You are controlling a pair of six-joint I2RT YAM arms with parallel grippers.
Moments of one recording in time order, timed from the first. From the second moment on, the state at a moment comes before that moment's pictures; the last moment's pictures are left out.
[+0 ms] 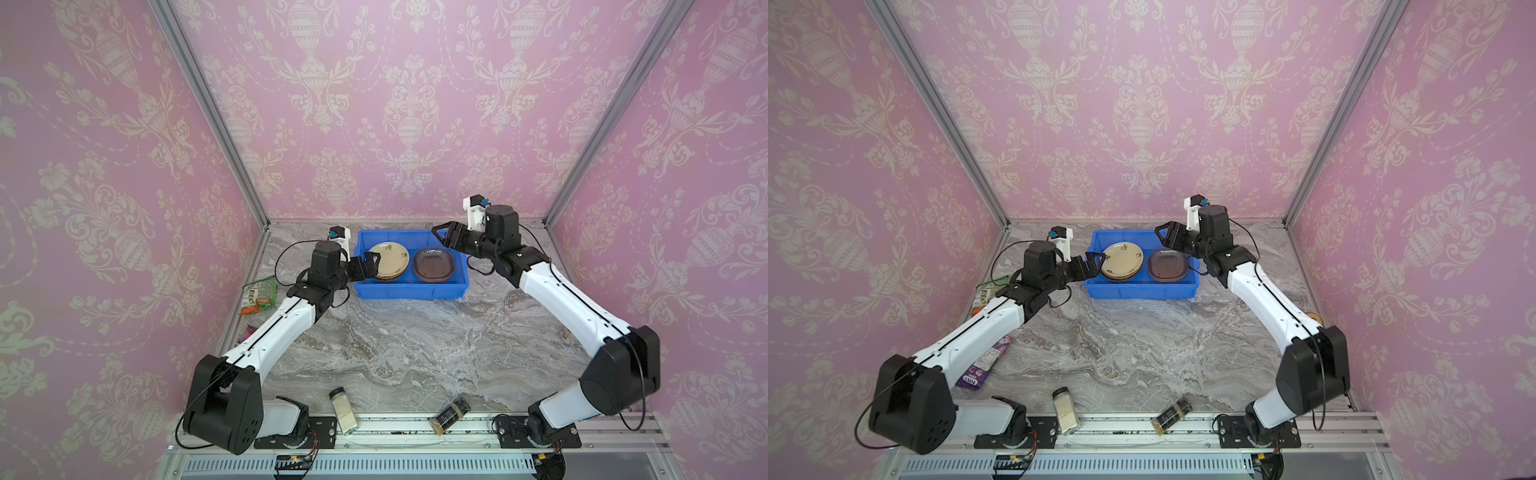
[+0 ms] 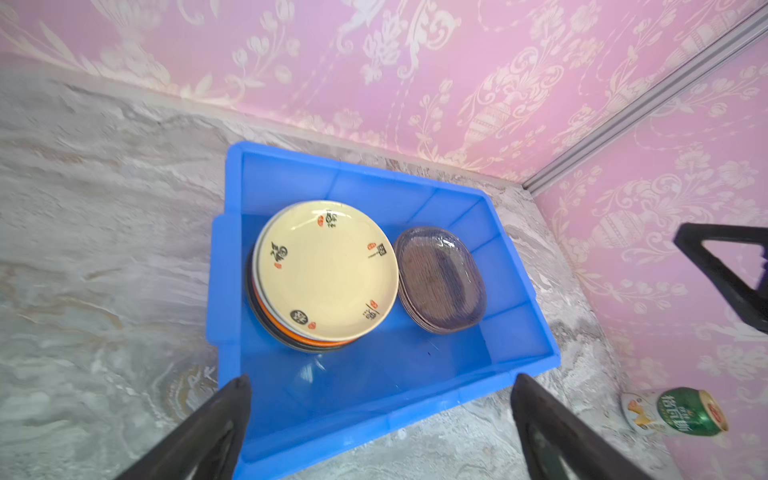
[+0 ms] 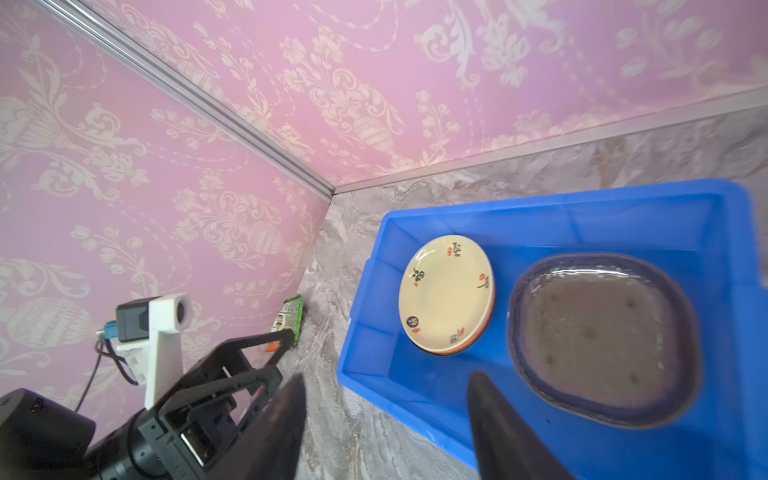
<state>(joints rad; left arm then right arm) -0.31 1.30 0.91 -0.01 0.14 -0.46 0.35 1.43 1.28 -0.21 -0.26 0.57</state>
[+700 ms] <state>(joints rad) -0.22 1.33 0.33 0.69 -0.51 0.02 0.33 1.10 0.80 -0.27 0.38 0.35</state>
